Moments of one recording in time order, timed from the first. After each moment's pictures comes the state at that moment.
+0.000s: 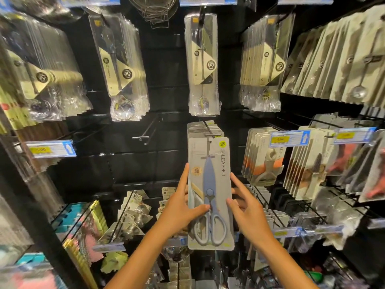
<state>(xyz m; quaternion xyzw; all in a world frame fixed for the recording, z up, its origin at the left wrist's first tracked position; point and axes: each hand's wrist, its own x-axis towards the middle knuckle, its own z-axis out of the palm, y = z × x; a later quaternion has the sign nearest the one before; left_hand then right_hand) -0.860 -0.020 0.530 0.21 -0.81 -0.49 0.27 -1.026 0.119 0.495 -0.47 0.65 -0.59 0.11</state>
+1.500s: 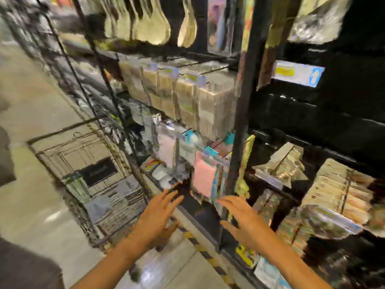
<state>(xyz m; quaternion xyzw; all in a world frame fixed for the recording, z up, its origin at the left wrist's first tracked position) -0.390 0.080 0.406 0.60 -0.80 -0.06 0.07 -0.687 0.022 0.389 -0.86 0.44 -0.13 0.20</state>
